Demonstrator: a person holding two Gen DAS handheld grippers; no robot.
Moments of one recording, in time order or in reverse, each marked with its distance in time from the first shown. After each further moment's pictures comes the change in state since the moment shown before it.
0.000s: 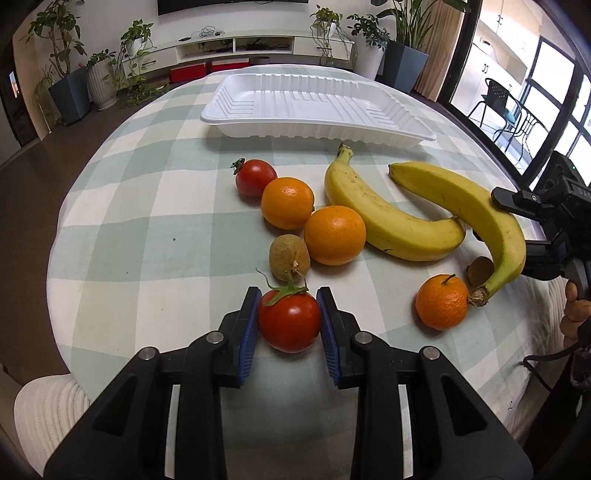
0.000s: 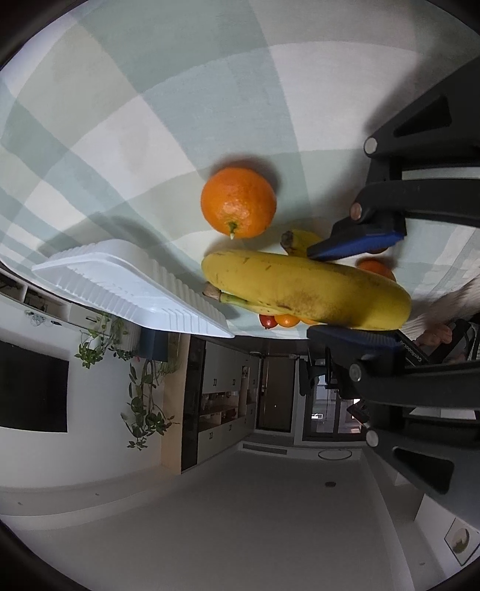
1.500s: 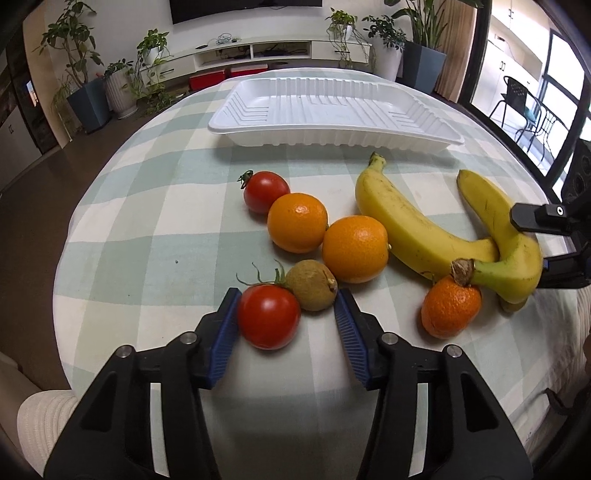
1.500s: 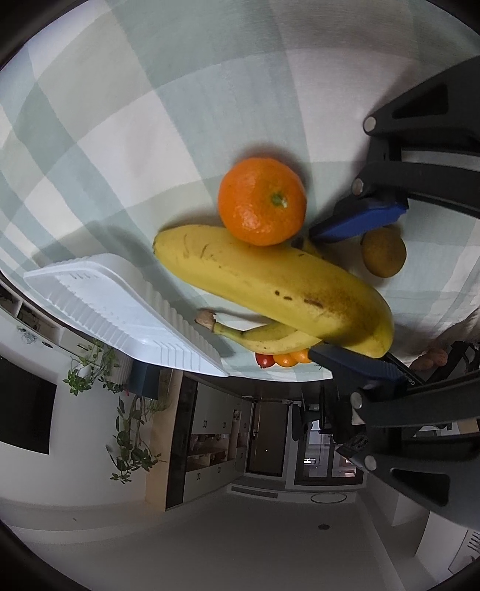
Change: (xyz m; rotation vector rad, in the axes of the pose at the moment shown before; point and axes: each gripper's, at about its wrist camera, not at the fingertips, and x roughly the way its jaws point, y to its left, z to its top) left arm 0.026 -0.005 0.014 0.021 -0.018 0.119; right arm 0.021 0.018 0.008 -0.075 0.017 -0.229
